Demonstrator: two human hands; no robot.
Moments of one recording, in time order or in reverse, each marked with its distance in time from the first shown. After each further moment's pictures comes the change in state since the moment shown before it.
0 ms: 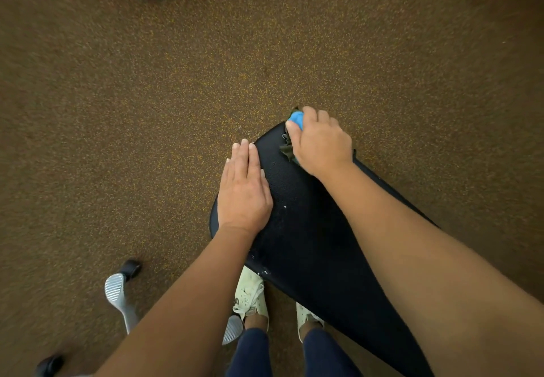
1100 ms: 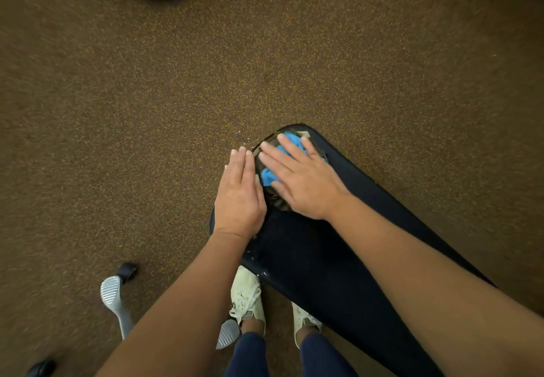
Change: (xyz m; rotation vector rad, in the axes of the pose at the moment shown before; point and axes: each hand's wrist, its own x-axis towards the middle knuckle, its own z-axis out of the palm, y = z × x) left_hand -0.002 -0.009 -0.006 -0.169 -0.024 0.000; right_hand -0.046 0.004 0.011 -0.143 -0.078 -0.649
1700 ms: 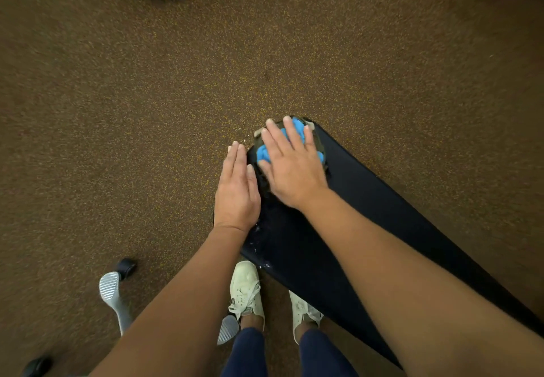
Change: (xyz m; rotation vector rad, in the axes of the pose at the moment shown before) left_hand -0.004 -0.001 -0.009 -0.278 0.085 -0.136; right_hand 0.027 -0.028 0.000 0.007 0.045 0.269
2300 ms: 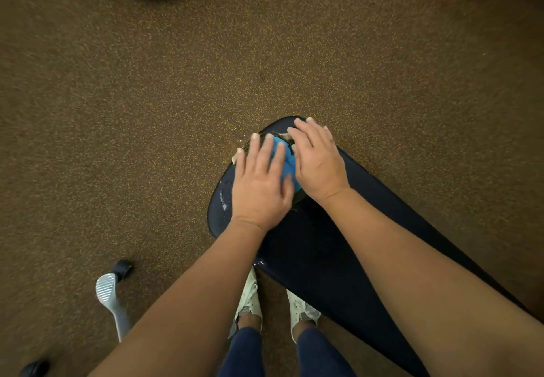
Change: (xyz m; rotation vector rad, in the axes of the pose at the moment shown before) left_hand -0.005 0.035 0.021 0.459 -0.112 0.328; right_hand -0.020 0.039 -0.001 0.286 0.299 0.107
